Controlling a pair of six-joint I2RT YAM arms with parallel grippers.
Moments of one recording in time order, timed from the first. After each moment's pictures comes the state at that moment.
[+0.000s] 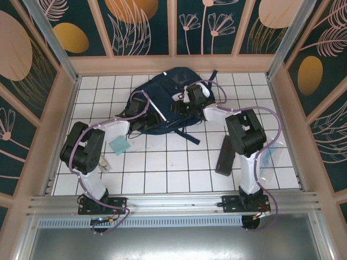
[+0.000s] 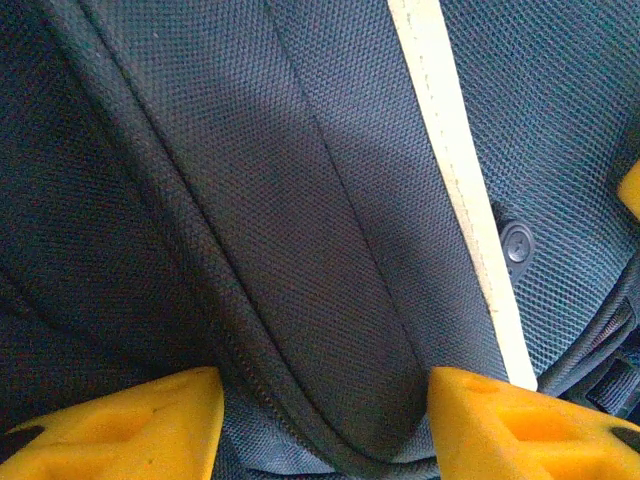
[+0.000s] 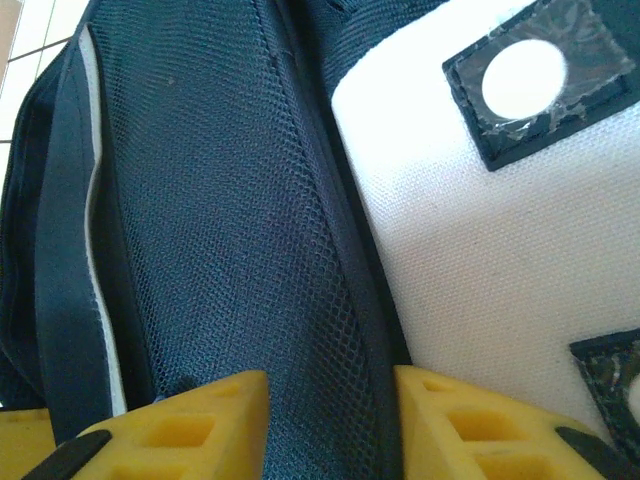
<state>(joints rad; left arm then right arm) -0.42 1.80 1.00 -0.07 0.20 -0.74 0.51 2.07 1.37 -0.03 -0.32 0.52</state>
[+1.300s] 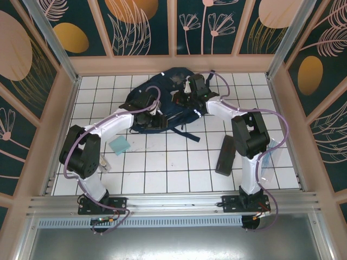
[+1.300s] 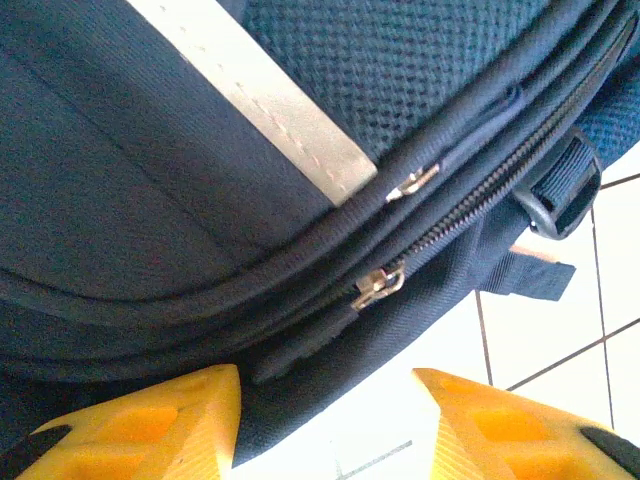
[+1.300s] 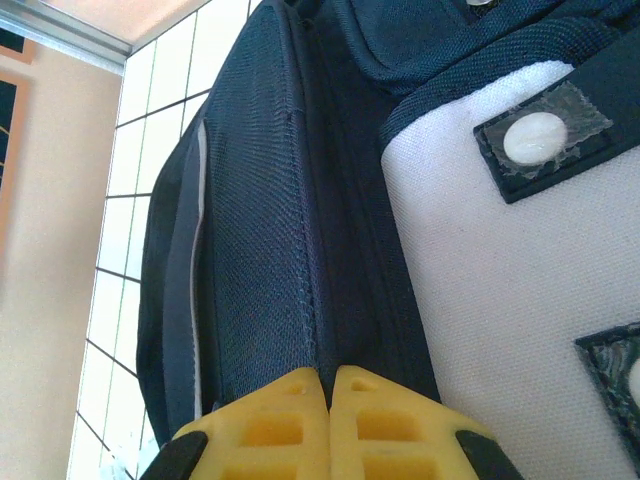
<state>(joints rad) -0.51 1.75 1.24 -0.55 0.25 -0.46 0.49 2.01 1.50 -0.15 -0.40 0.68</state>
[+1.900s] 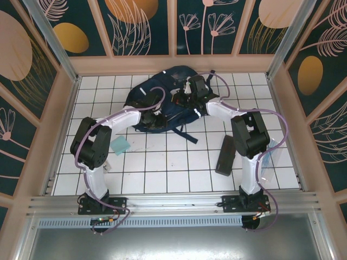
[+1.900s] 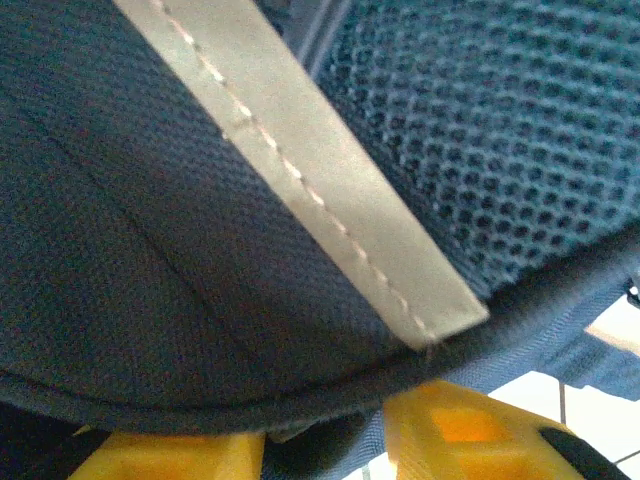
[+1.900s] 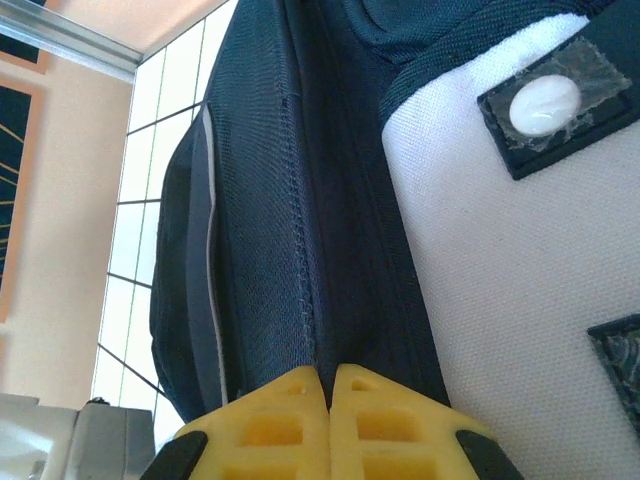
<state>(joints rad) -0.52 1.91 1.32 -0.53 0.17 -0.50 0.49 2.01 1.46 -0.08 -0.41 0.71</state>
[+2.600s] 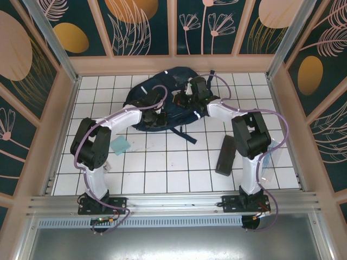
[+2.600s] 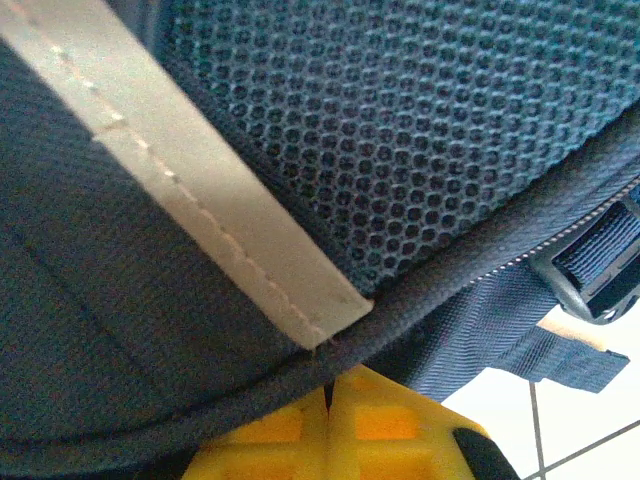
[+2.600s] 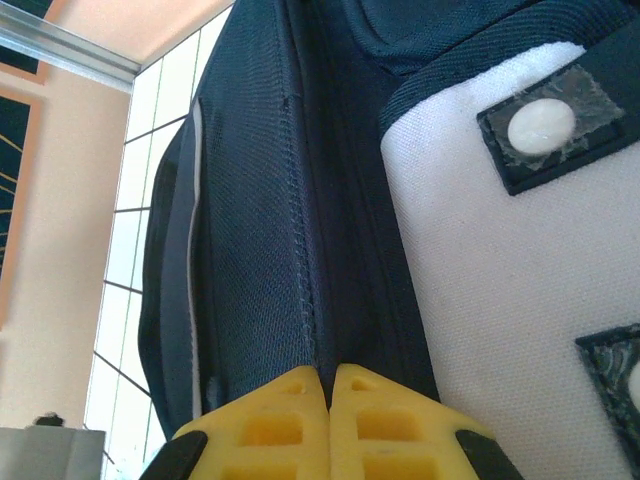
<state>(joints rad) -0.53 1.90 1.37 -0.58 0.16 -0.45 0.48 2.00 1.41 -0.04 -0.39 0.71</state>
